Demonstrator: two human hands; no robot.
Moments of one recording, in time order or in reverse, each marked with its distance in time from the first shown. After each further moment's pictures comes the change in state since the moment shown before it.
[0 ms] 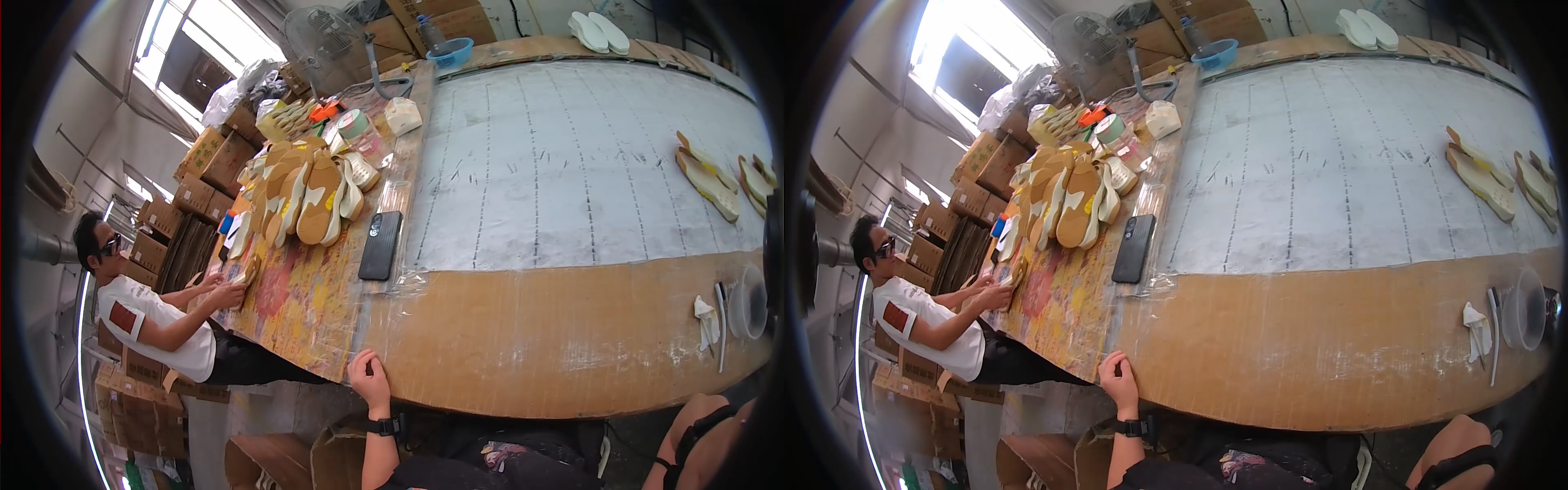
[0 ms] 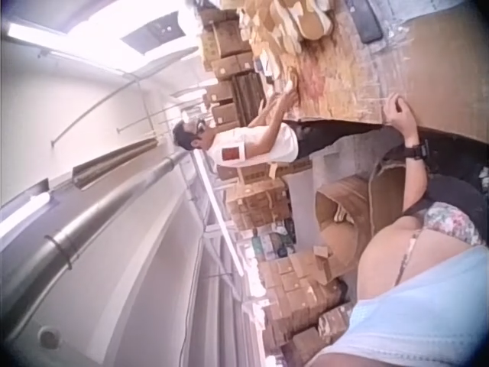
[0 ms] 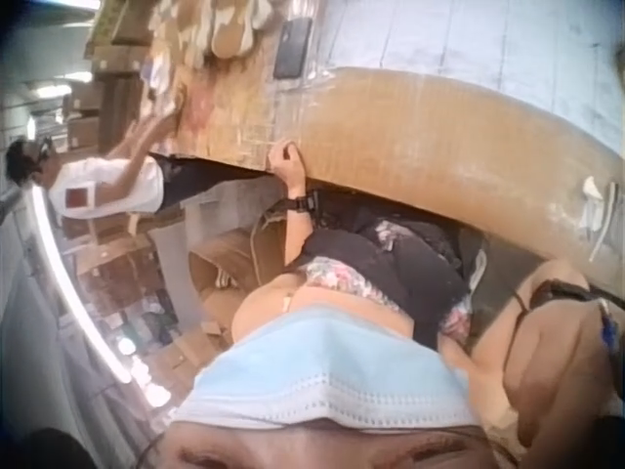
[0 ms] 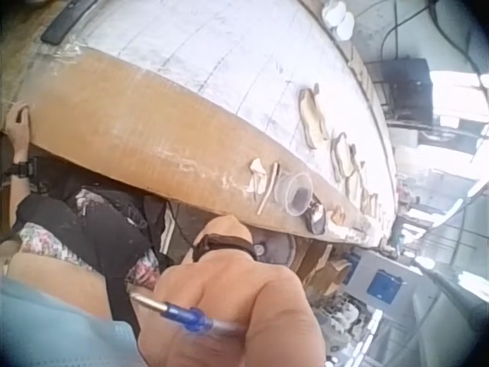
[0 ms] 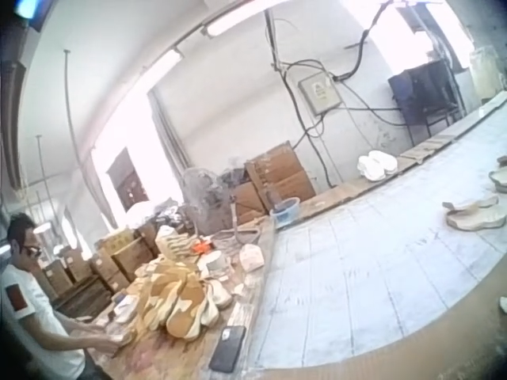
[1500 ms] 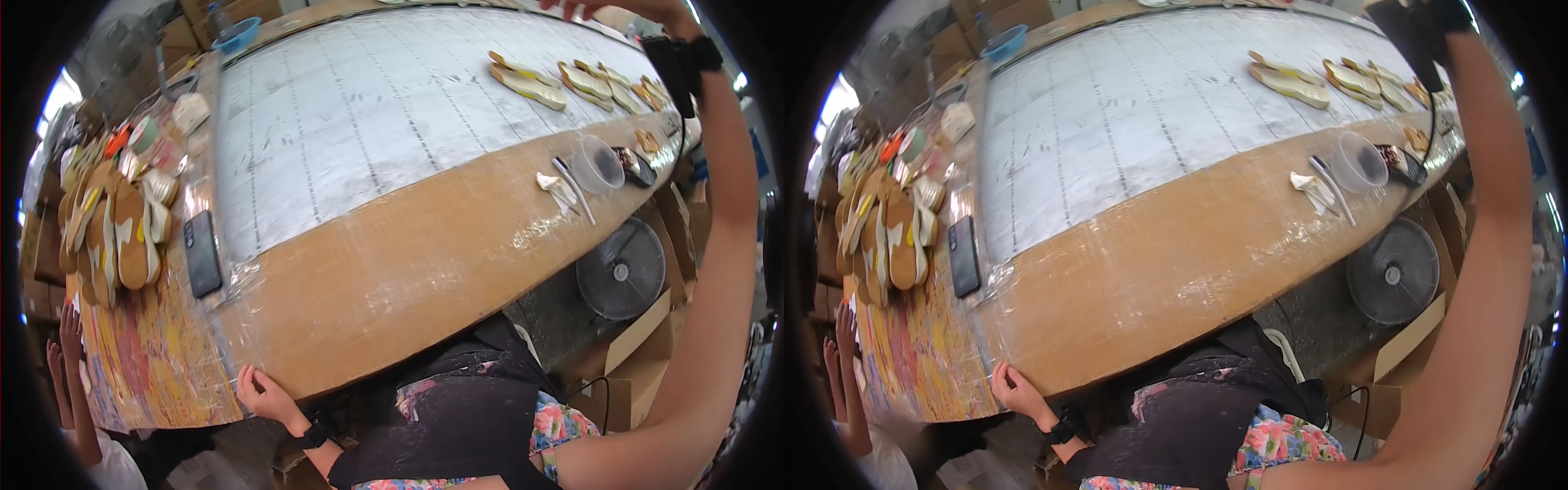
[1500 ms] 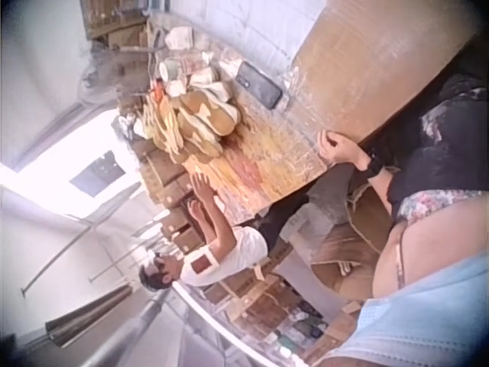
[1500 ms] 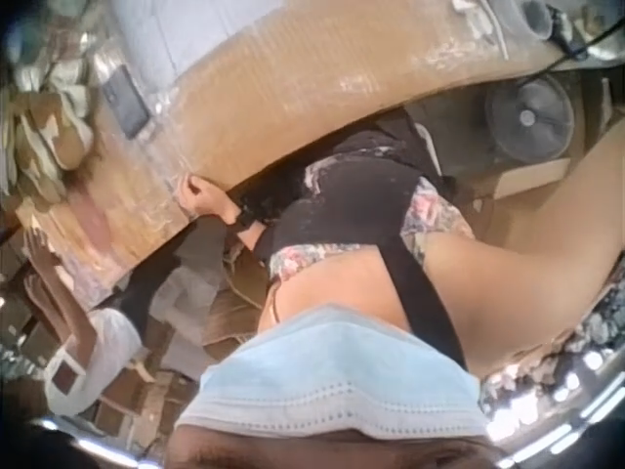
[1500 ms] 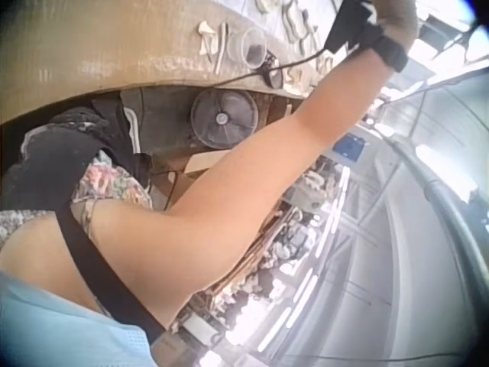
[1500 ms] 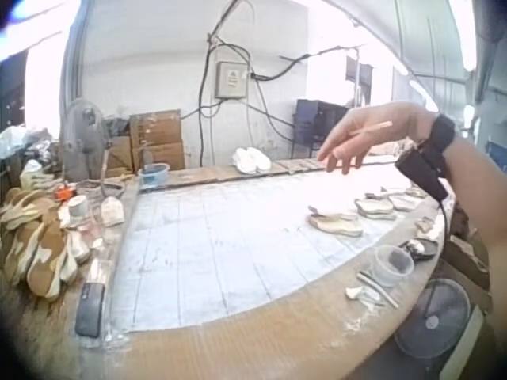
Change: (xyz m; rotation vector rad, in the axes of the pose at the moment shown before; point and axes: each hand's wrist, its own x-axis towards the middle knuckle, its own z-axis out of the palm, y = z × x) left_hand 0.005 -0.006 0.016 -0.030 -0.108 0.081; right_hand 0.242 -0.074 0.026 -2.039 -0.800 0.797
